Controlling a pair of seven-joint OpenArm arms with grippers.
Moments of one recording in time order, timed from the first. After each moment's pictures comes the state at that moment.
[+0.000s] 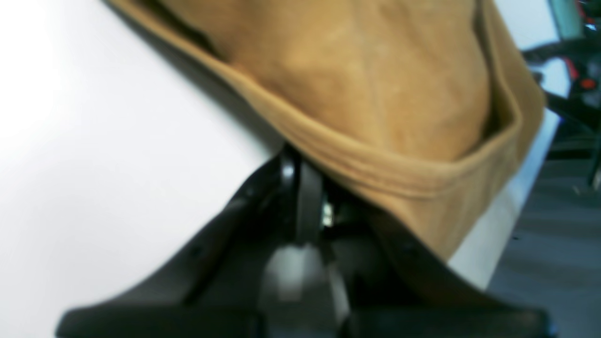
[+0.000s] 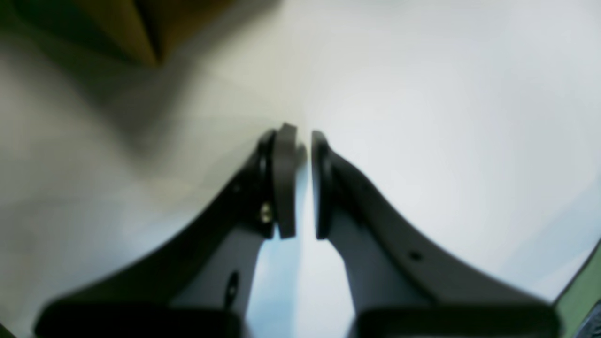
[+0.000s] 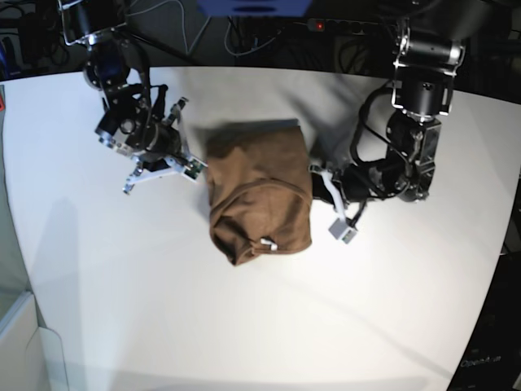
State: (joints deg) left arm -14.6 -11.4 5.4 54.5 -38.4 -41.0 48.5; right arm -7.6 12.5 -11.9 96.2 -17.3 40.2 -46.6
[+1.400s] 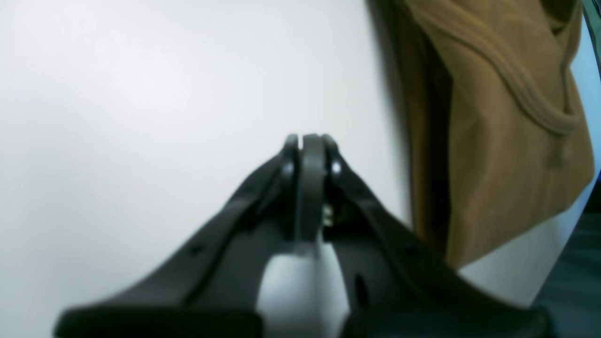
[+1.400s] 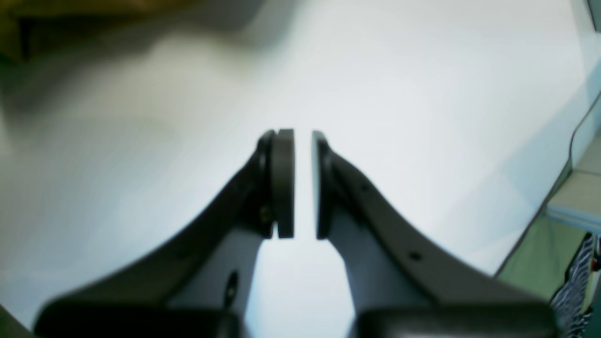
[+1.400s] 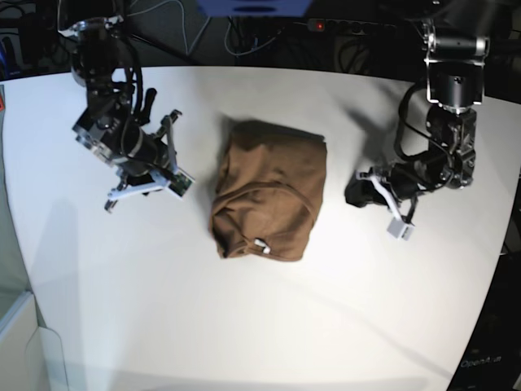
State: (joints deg) left arm -11.3 -18.7 -1.4 53.7 -40.1 -40.4 43.2; right arm -8.9 11.5 -5.2 109.3 -16.2 41.3 -46.9
